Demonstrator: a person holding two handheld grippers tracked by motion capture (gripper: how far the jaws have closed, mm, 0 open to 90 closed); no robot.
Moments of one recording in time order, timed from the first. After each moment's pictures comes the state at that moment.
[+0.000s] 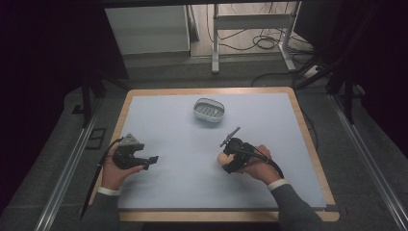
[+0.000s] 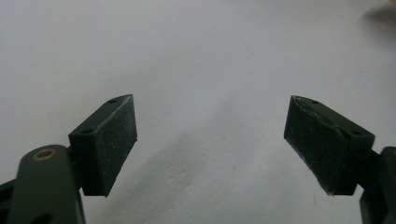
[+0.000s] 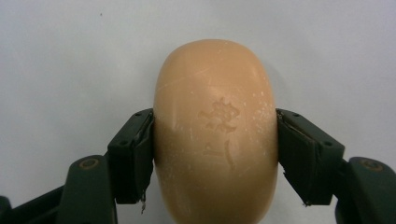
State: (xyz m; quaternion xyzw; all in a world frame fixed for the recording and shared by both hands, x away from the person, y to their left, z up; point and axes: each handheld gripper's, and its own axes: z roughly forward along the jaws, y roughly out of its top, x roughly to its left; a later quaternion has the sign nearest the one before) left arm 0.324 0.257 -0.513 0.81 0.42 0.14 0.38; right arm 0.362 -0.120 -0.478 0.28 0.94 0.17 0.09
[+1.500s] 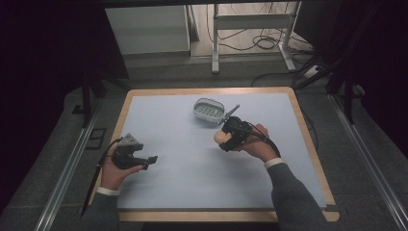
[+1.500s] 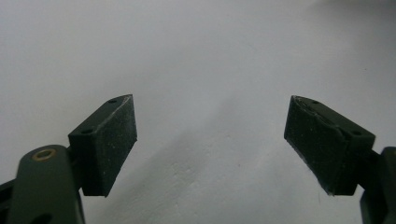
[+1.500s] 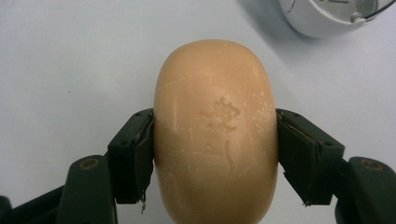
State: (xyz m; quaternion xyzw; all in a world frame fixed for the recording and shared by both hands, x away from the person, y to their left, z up) left arm 0.324 0.259 -0.513 0.81 0.42 0.14 0.37; right arm 0.412 -0.111 -0.442 0.26 0.94 0.20 0.12
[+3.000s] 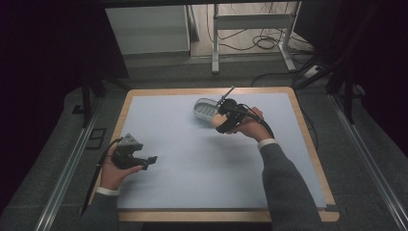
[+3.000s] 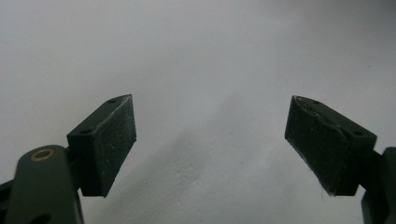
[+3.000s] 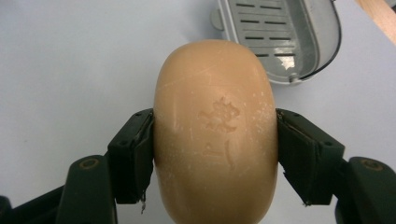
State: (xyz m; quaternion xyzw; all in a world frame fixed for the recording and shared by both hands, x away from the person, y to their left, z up) left arm 0.324 0.260 -0.513 0.81 0.43 0.14 0.37; right arm 0.466 -0.097 -0.425 0.26 0.94 0.21 0.13
